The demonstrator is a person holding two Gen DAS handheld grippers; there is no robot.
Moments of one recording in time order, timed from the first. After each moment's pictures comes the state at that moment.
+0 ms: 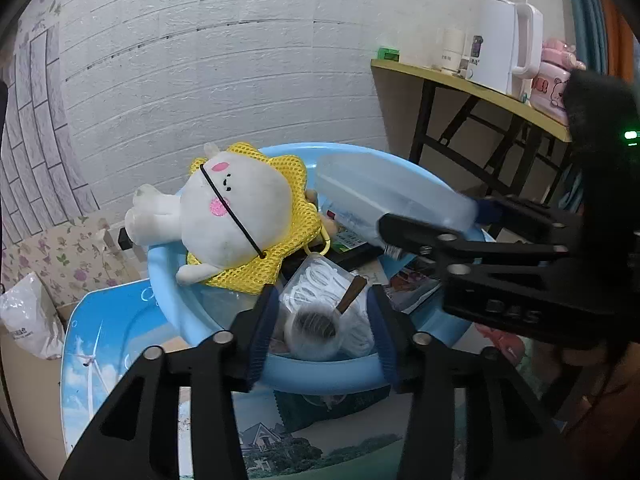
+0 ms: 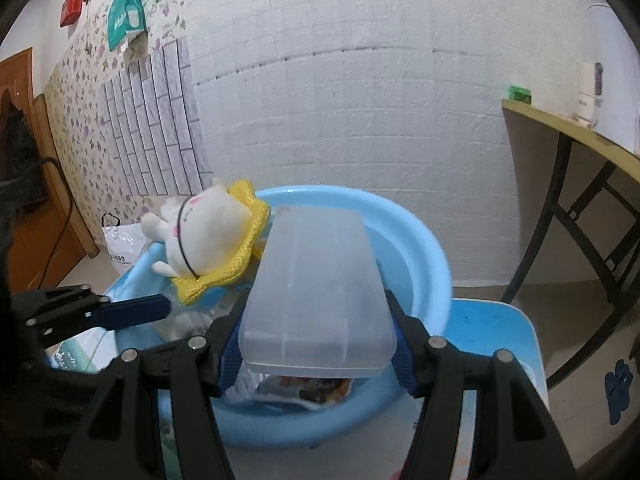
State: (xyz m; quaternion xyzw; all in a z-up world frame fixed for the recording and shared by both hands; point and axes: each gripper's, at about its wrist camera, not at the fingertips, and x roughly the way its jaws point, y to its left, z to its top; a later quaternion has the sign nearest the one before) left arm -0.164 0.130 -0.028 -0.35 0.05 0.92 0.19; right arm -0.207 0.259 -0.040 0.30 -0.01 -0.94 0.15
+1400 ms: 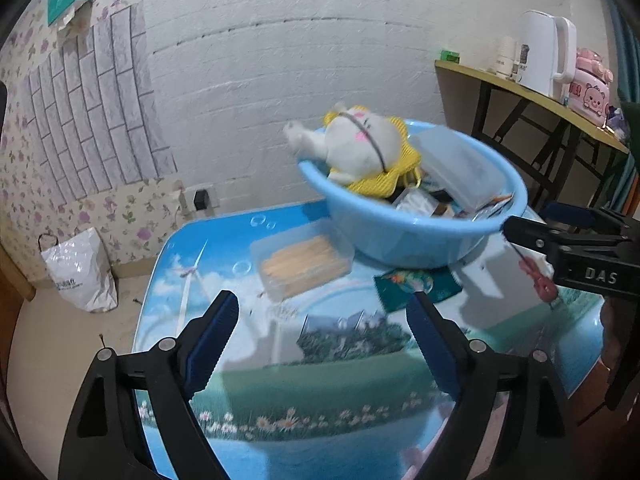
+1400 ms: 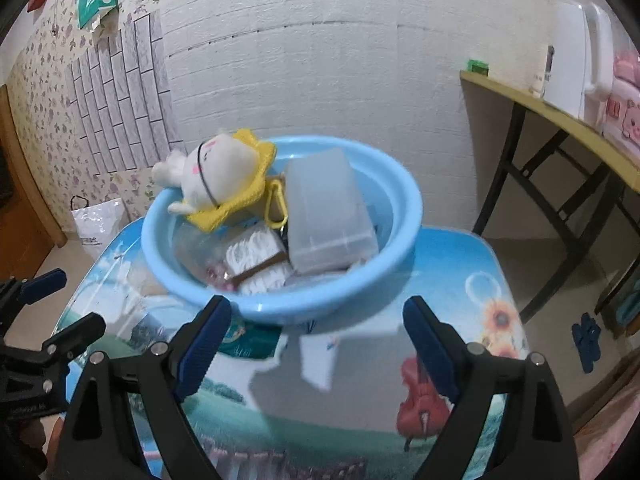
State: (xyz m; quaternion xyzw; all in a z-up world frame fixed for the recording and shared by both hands) left arm -0.086 0.043 -0.034 -0.37 0.04 0.93 0.07; right arm -0.130 0.241 -0.038 0.37 0.00 -0.93 0.06
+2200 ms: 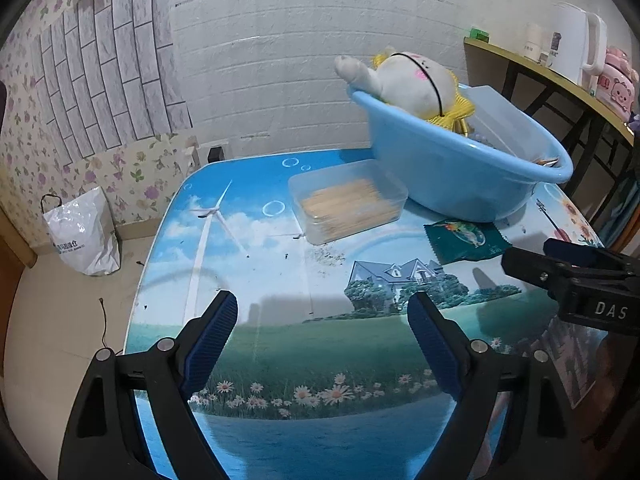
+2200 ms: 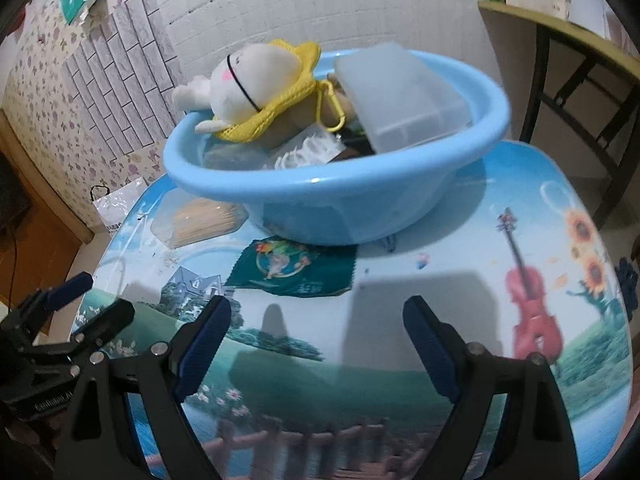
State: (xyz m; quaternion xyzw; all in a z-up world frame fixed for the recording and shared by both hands) left arm -0.092 0.009 -0.074 -0.41 0.02 0.91 0.05; right arm -0.133 0.198 -0.094 0.44 -0.07 -0.89 0.10
